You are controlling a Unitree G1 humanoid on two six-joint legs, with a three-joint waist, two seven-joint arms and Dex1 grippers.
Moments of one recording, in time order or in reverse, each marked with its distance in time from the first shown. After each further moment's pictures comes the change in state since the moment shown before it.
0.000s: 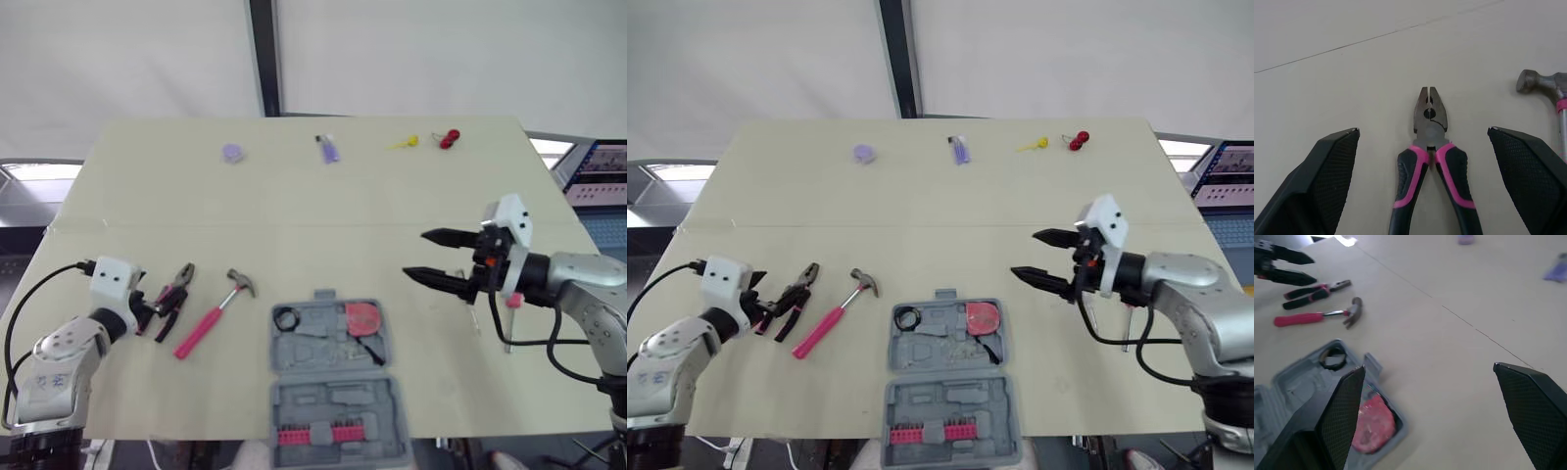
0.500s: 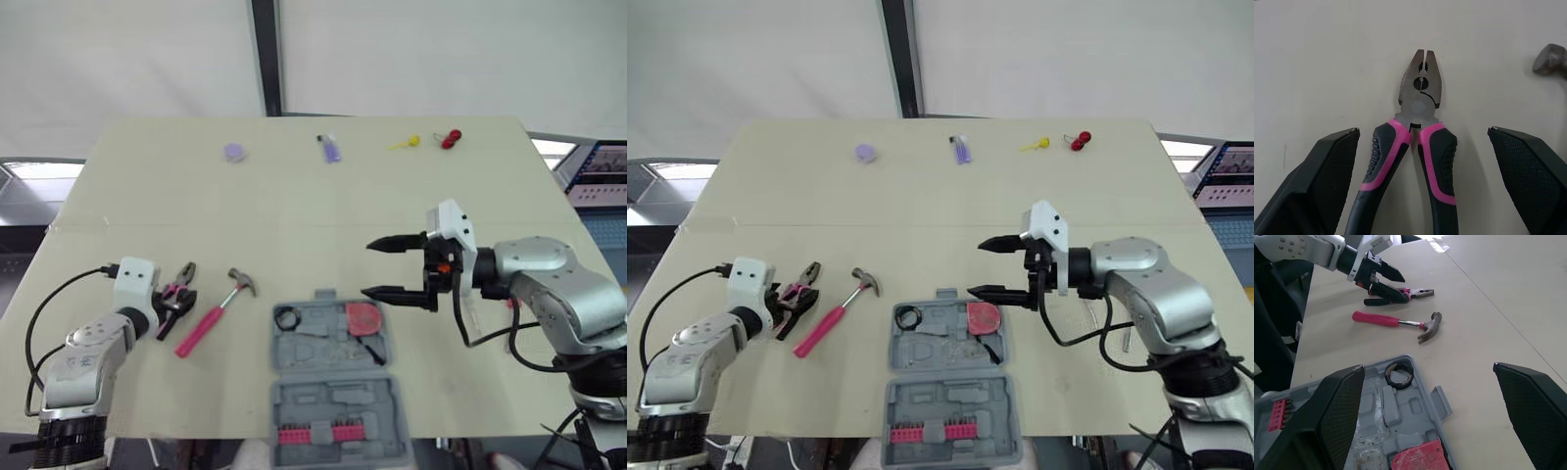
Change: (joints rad) left arm -0.065 -0.059 -0.050 -0.044 0.025 0.260 0.134; right arm -0.137 0.062 0.190 0.044 -0.079 -0.091 0.136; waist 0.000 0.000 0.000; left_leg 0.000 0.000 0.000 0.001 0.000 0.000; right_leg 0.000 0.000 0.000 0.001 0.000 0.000
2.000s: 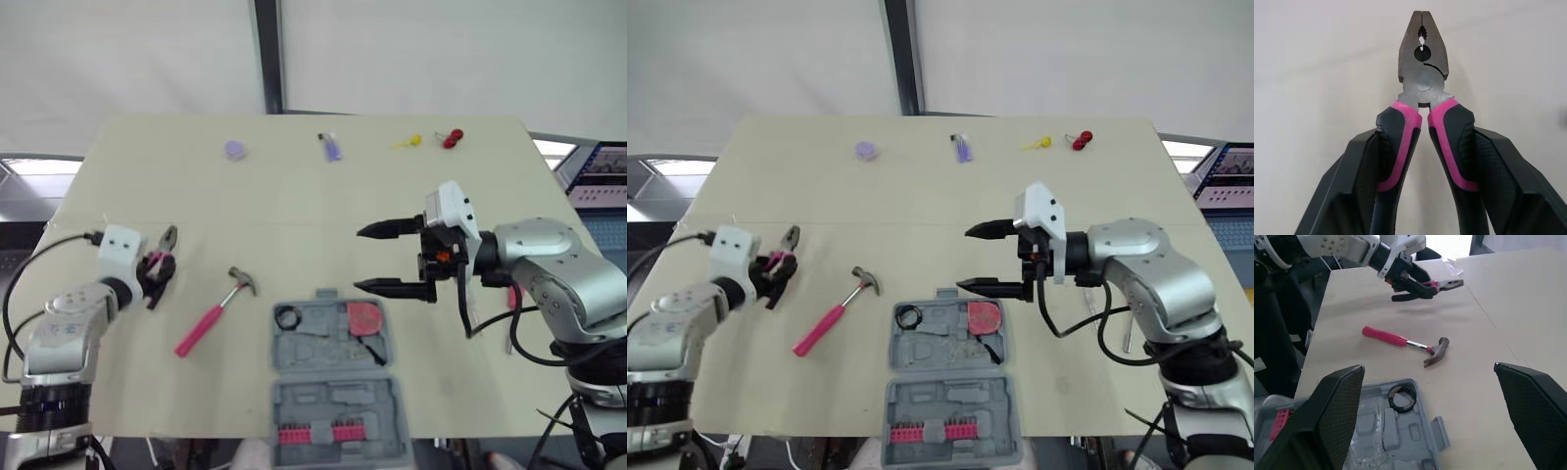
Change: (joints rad) left arm -0.187 0.174 -0.028 0.093 0.029 -0.088 -0.126; right arm -0.103 0.013 -0.003 -0.037 0.022 0.019 0.024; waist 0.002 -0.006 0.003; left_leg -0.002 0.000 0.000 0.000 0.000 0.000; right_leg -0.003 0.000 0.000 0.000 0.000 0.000
